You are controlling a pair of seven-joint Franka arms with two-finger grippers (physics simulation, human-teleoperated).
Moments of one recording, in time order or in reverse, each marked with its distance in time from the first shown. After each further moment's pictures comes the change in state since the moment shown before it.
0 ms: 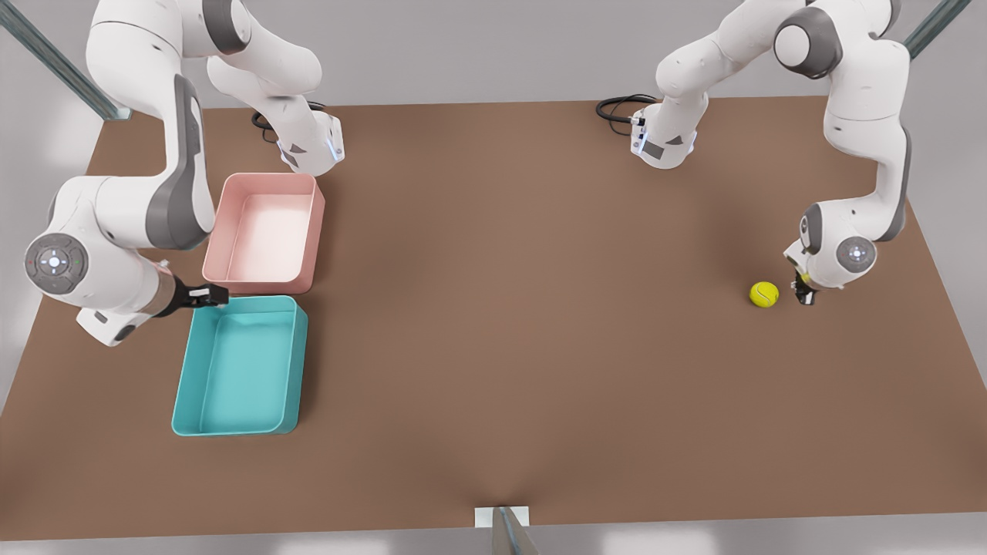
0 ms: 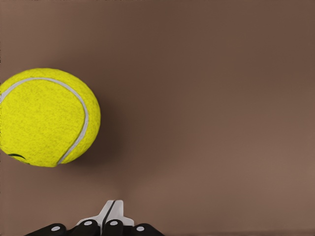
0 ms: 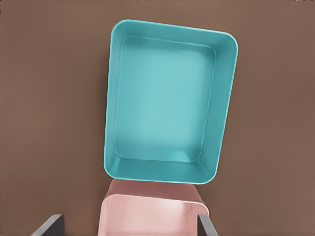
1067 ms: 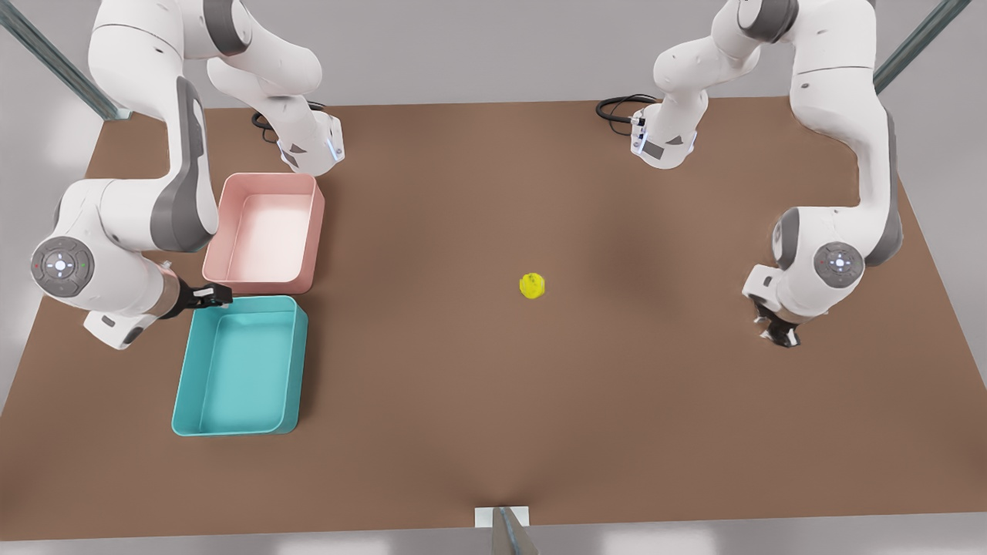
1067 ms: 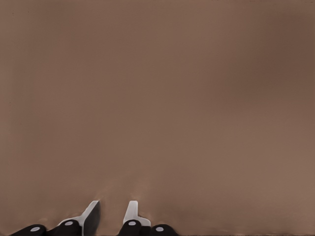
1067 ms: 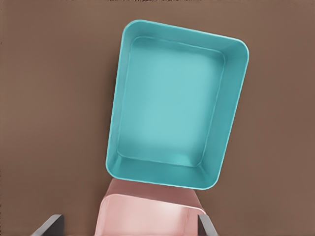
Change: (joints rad) left arm -0.213 -0.127 -0.190 0.468 -0.311 -0.447 -0.583; right arm 0.034 0.017 0.008 0.015 0.003 0.003 -0.054
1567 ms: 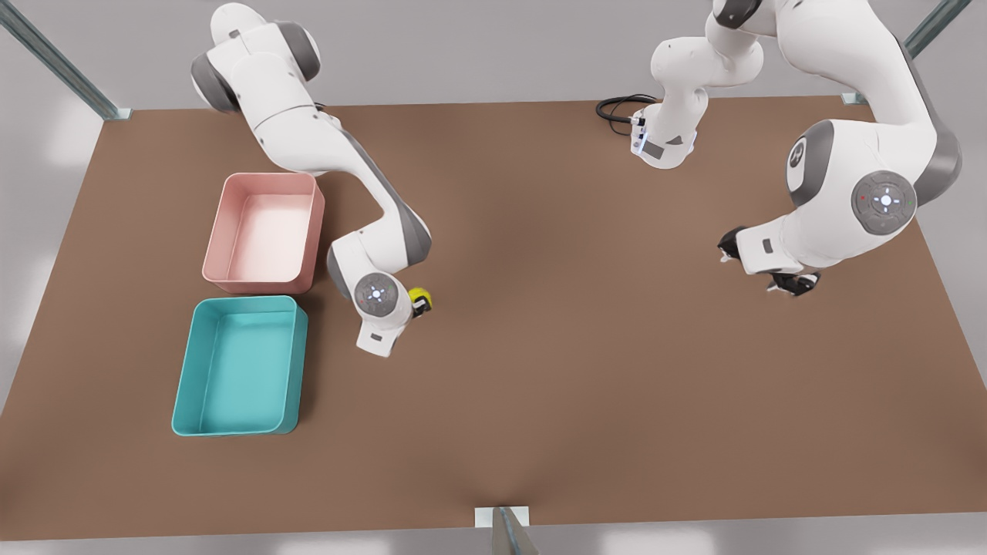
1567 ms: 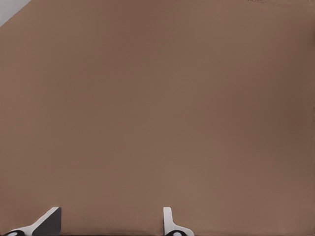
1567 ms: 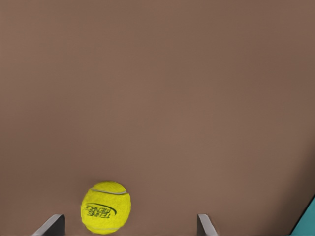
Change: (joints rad) left arm -0.286 -0.047 0.071 0.393 -0.169 -0.656 -0.705; right arm 0.437 0.261 0.017 -0.152 0.100 0.427 0.262
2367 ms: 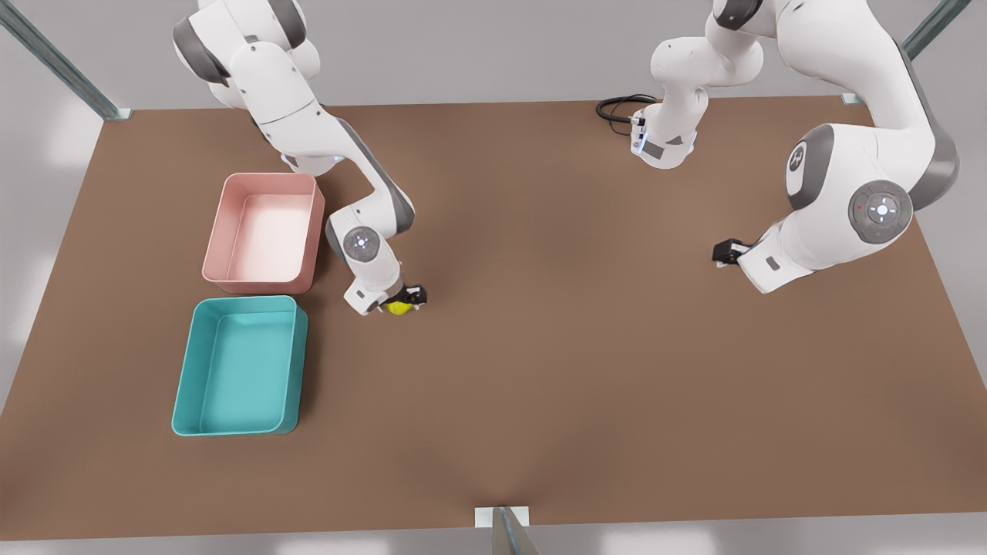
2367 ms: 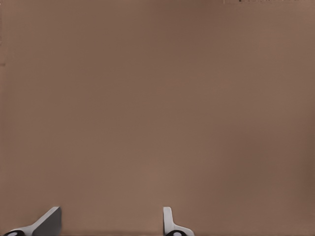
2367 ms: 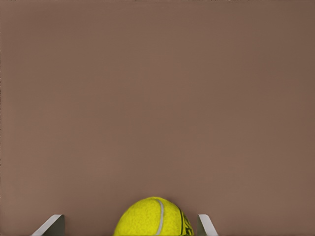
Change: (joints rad) left arm 0.002 0.006 0.000 -0.006 -0.006 -0.034 -0.402; right arm 0.007 -0.166 0.009 -0.597 -0.005 0.669 0.398
